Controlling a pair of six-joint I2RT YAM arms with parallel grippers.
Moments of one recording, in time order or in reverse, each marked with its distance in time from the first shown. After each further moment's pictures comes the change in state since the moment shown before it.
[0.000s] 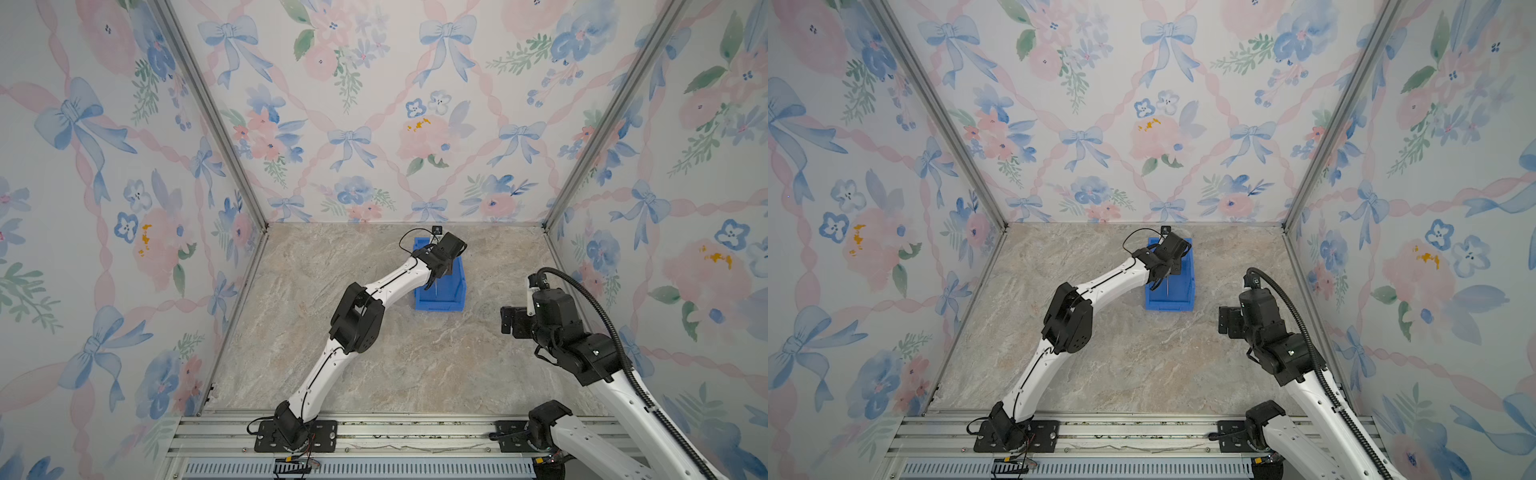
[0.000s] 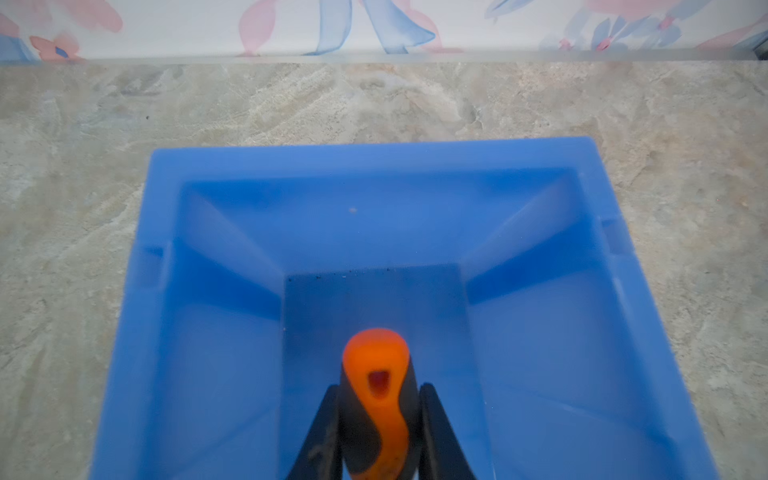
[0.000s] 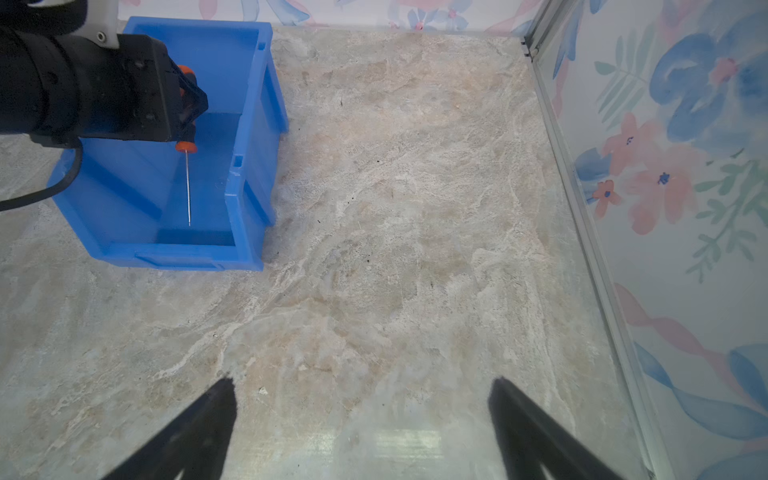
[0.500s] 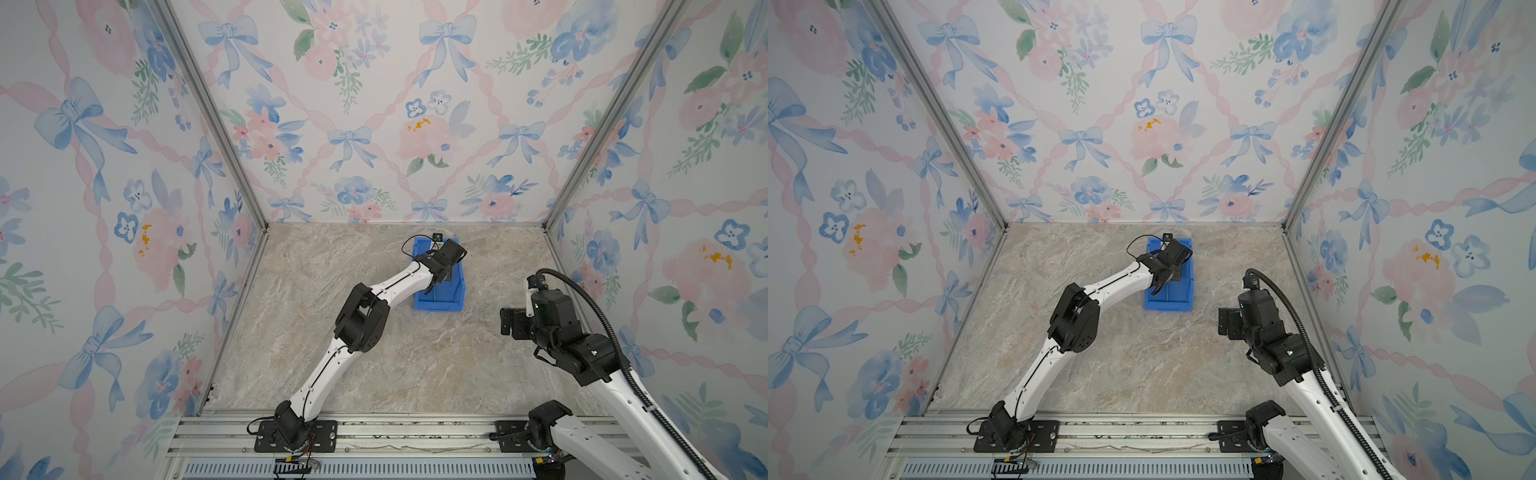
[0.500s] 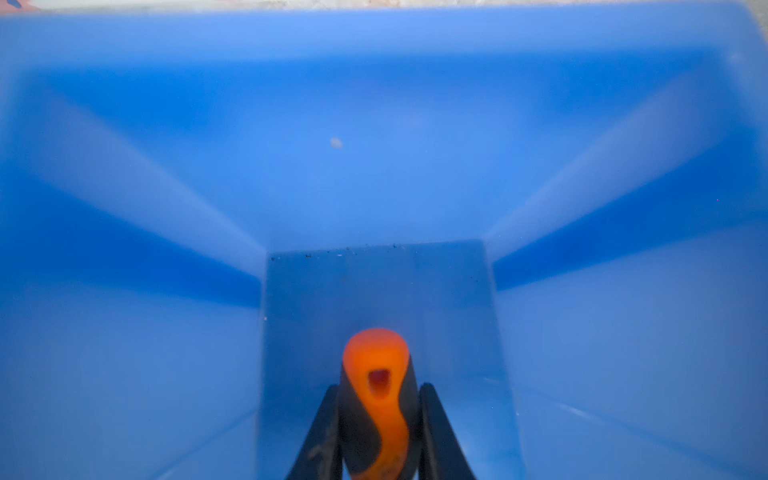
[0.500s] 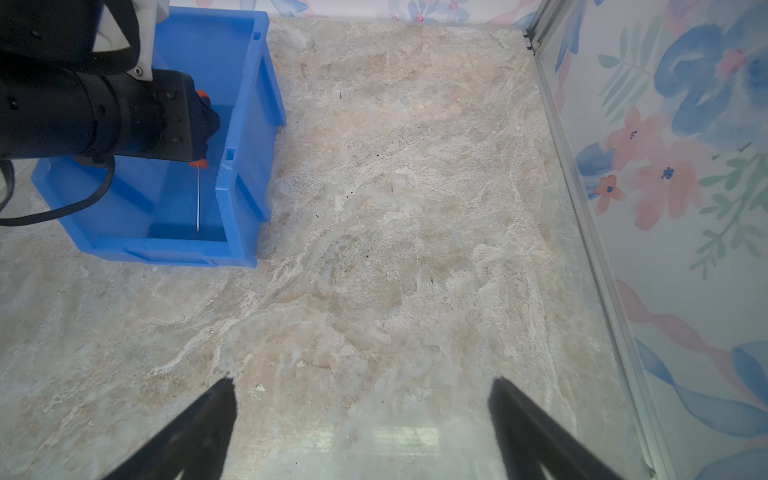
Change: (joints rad) left arm -0.004 0.068 0.011 0.000 0.001 0.000; right arm 0.000 0.000 -0.018 0.004 0.000 0.000
